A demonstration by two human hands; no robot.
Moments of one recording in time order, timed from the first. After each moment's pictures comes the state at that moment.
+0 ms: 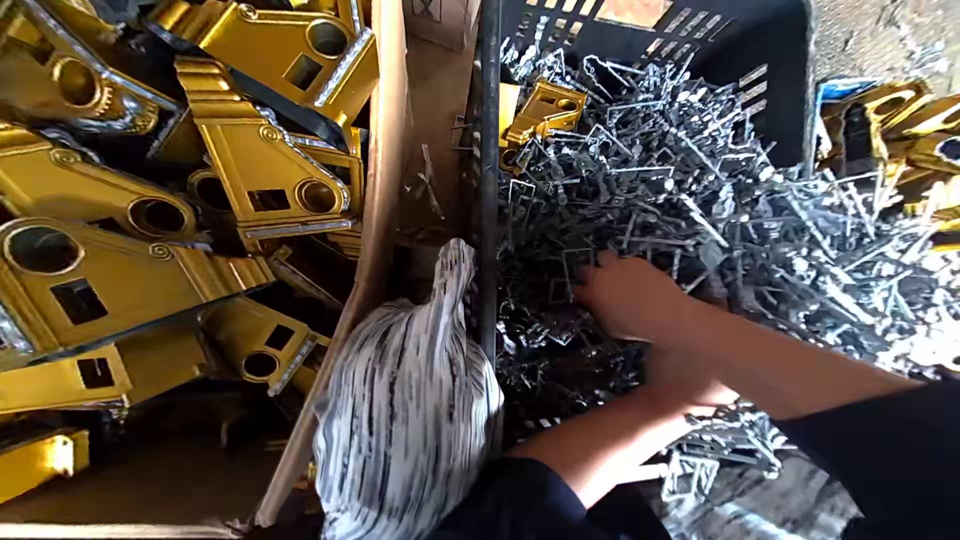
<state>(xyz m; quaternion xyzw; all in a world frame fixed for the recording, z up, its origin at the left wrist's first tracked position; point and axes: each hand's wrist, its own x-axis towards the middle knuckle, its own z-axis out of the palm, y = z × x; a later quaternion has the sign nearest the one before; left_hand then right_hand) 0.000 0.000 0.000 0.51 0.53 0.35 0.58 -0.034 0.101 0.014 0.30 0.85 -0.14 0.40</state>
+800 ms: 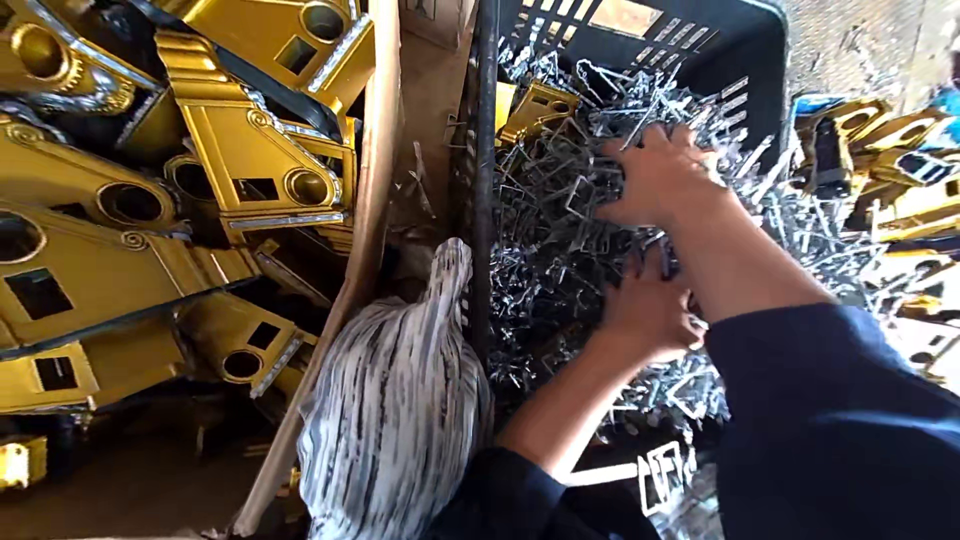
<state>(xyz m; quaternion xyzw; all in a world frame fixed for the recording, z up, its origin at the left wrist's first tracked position) -0.068 0.058 0.005 0.62 0.51 0.24 0.55 -0.053 0.210 0.031 0.56 0.78 -0.07 0.25</state>
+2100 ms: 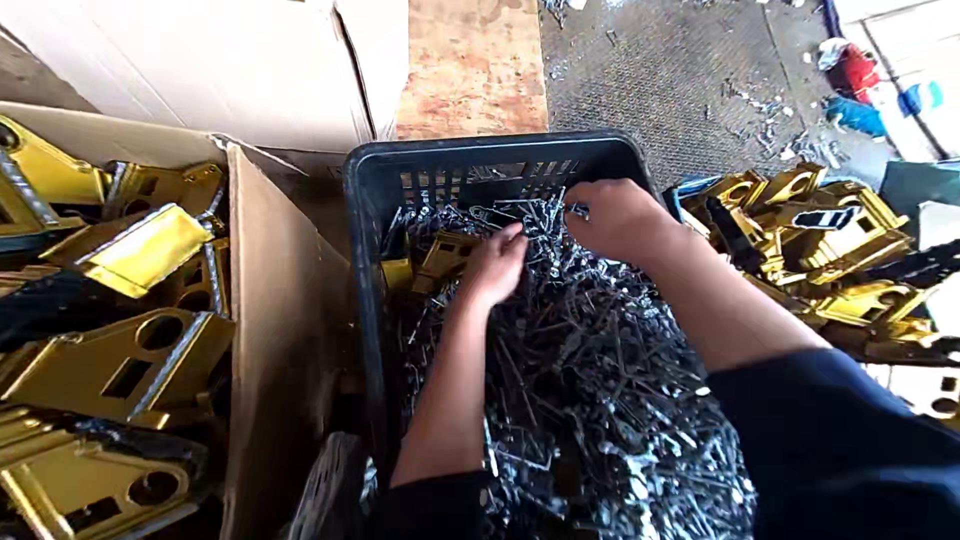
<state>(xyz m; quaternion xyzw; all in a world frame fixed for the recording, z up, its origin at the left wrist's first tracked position) -0.155 0.273 -0.051 0.53 0.57 0.34 0.52 0.018 0.329 0.056 0.57 0.80 -0.16 0.08</state>
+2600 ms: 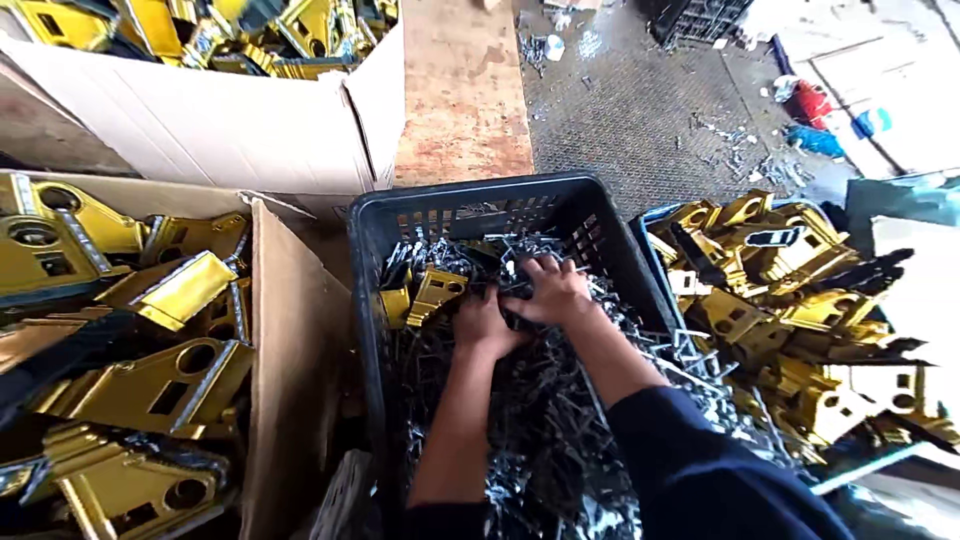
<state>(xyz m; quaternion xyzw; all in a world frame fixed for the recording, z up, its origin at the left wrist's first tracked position) -0.133 0.234 -0.047 0.62 0.69 0.05 0.37 0.005 0.290 -0.017 0.66 0.73 -0.15 0.13</state>
